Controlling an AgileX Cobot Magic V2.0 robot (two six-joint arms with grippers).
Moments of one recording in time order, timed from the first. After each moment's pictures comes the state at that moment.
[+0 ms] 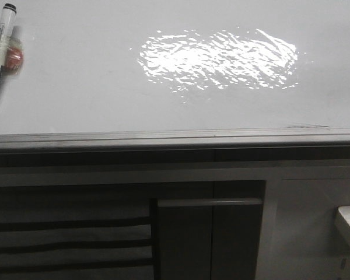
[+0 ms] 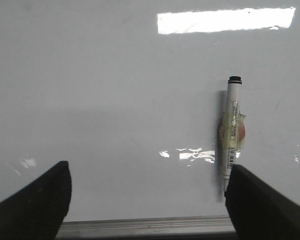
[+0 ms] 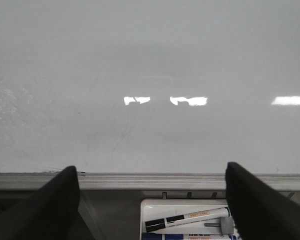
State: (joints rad) left arm -0.05 0.42 -0.49 -0.03 0.34 0.00; right arm -0.03 0.59 -0.56 0.04 0.43 -0.04
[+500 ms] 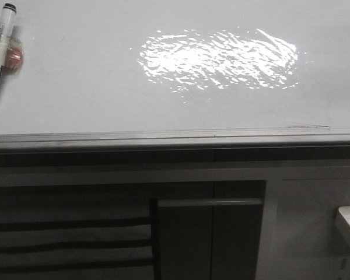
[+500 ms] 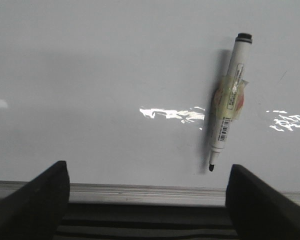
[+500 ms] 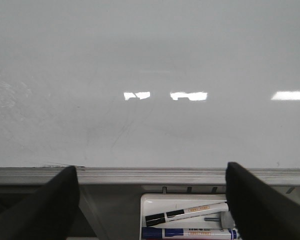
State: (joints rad) left arm -0.06 0.64 -0.50 -0.17 0.33 0.02; right arm -0.03 0.59 -0.56 0.04 0.44 -0.04
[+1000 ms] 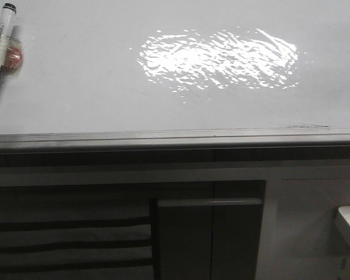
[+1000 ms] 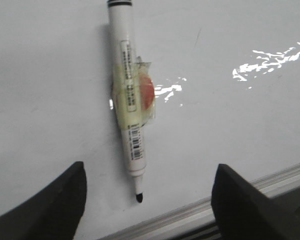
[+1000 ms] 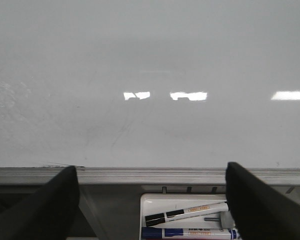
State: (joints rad) left arm -0.34 1.04 -0.51 -0.12 -0.04 0.15; right arm -0.03 0.59 -0.56 0.04 0.44 -0.04
